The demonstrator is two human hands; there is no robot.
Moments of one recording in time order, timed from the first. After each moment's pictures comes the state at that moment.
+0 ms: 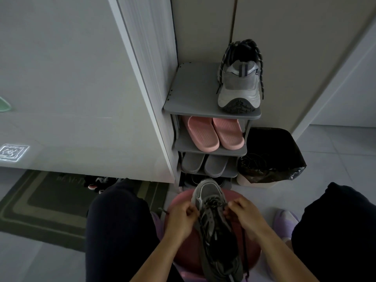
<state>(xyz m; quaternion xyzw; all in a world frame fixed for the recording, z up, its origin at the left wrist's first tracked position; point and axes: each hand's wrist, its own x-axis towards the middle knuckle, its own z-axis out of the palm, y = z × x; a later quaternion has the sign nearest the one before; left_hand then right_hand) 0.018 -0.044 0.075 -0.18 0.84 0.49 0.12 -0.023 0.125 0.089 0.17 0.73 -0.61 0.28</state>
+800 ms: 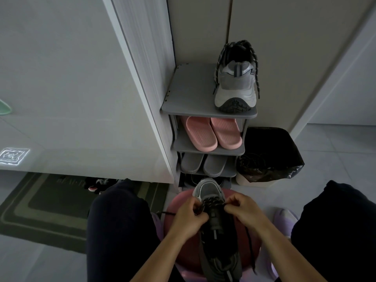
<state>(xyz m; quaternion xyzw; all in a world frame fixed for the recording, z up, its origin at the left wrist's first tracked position) 0.016 -0.030 0.088 -0.16 0.82 0.52 0.16 -0.028 0.137 0.091 0.06 0.81 -0.52 0.26</state>
